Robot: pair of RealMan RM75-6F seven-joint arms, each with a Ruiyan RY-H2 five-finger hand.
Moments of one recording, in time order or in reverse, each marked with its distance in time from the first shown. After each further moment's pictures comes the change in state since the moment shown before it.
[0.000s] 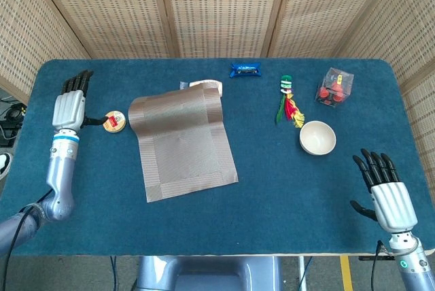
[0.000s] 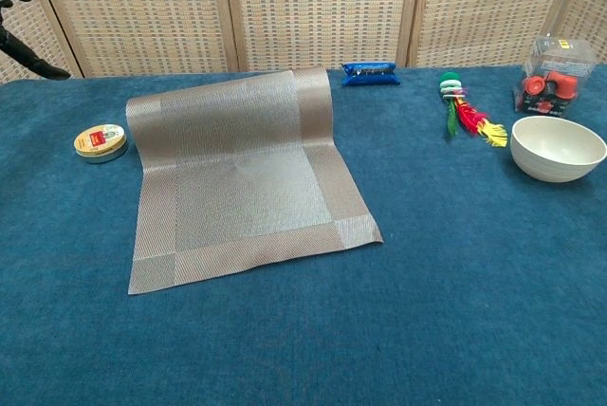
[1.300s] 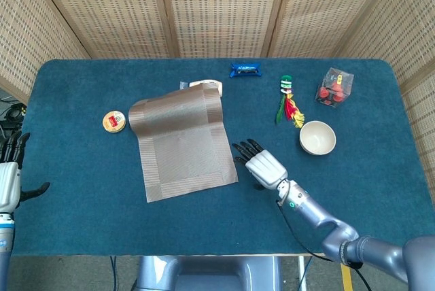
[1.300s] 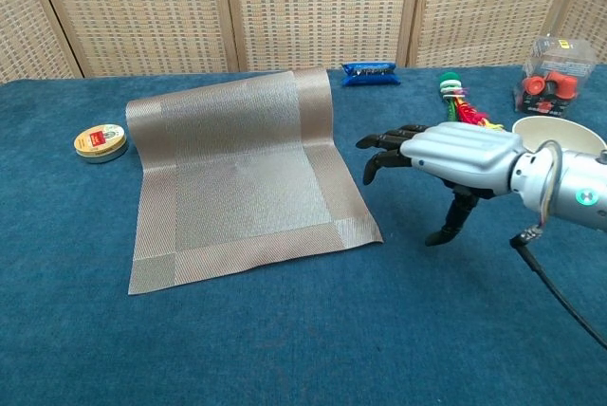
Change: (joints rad) left arm 0.469 0.362 0.278 -0.654 0.240 0.503 0.161; right arm 0.564 -0.376 0.076 0.185 0.033 -0.656 -0.089
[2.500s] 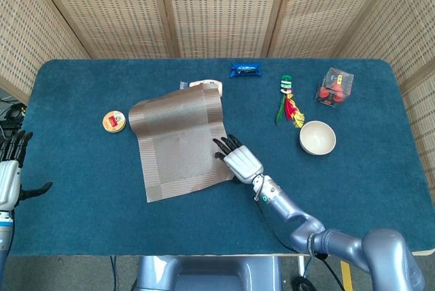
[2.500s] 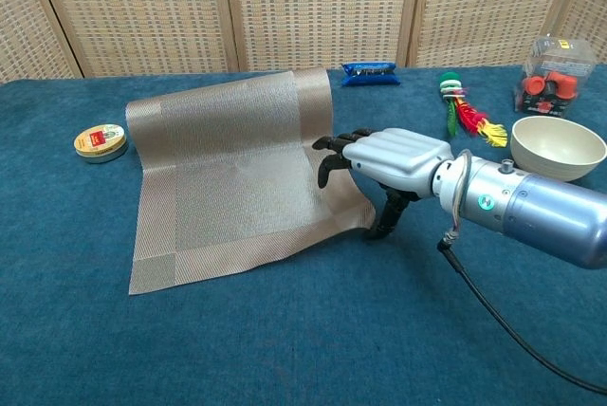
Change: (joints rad) left arm 0.009 0.037 -0.021 0.002 0.015 -0.079 -0.091; right arm 0.105 -0.199 0.037 0.149 0.137 -0.022 -0.073
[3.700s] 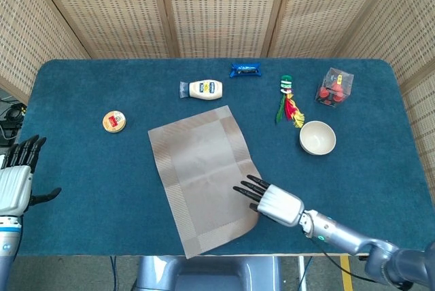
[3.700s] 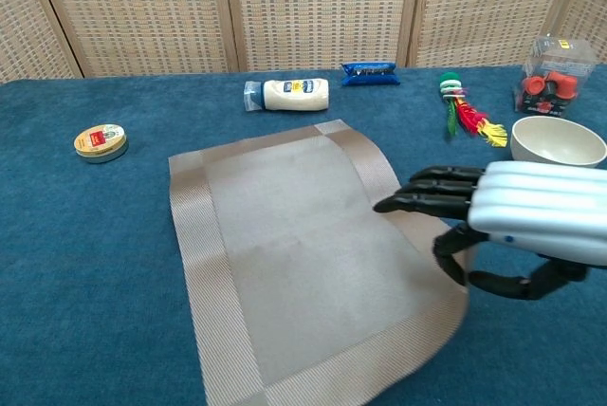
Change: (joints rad) left arm 0.015 -0.016 0.027 -0.024 0.075 0.004 0.037; right arm -0.116 0.421 -0.416 -0.232 -0.470 0.408 0.138
